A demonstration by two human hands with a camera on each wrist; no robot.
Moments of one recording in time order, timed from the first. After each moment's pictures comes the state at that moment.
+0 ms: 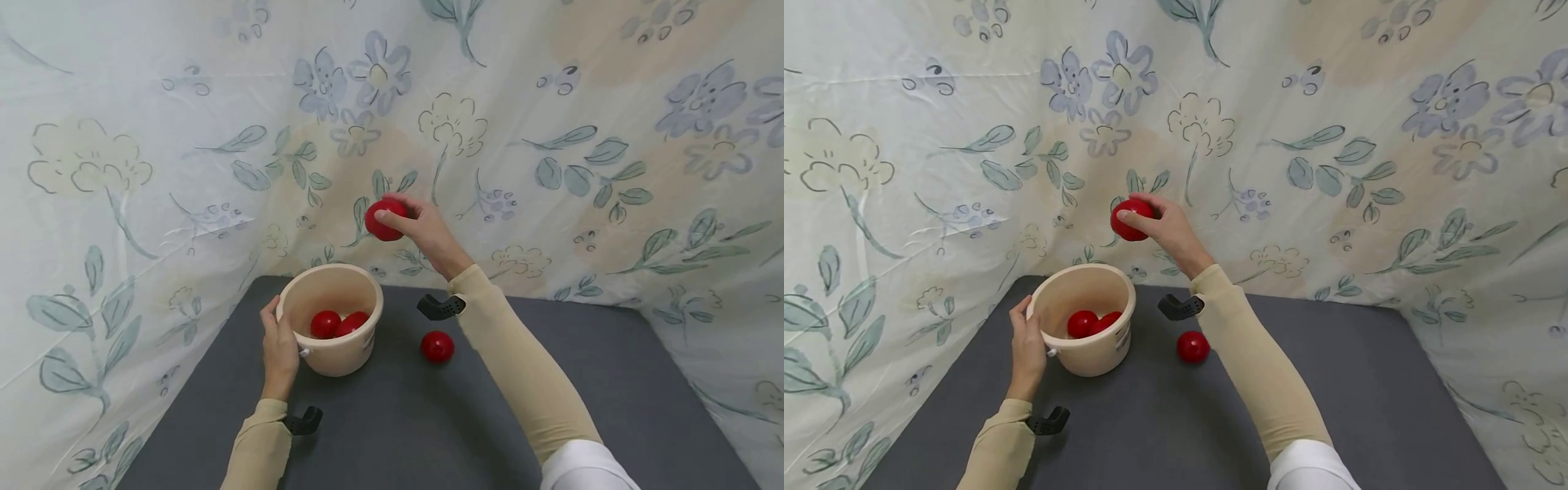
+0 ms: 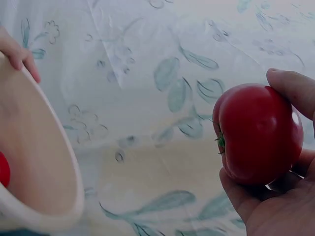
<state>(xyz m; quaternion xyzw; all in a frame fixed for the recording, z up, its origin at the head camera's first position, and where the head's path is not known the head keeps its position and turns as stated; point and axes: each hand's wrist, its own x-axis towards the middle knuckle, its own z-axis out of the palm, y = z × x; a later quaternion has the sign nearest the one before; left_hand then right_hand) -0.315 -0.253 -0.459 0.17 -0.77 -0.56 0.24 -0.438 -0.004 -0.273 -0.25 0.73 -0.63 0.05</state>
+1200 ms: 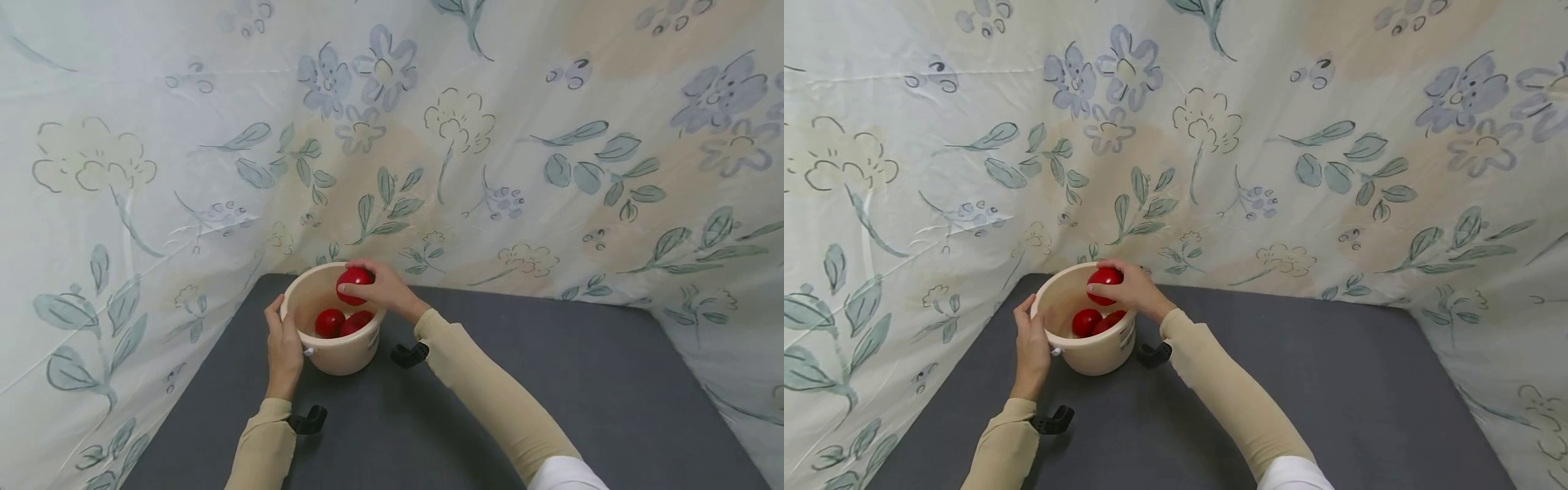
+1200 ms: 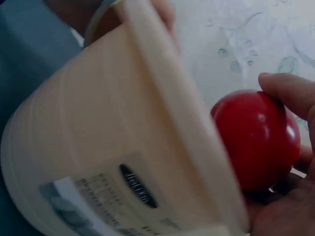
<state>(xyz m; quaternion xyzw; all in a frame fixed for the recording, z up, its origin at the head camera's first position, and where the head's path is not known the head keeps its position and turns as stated) -0.314 -0.251 -0.457 0.17 -0.77 -0.57 0.23 -0.420 -0.066 -0.372 -0.26 0.80 -0.52 0.13</state>
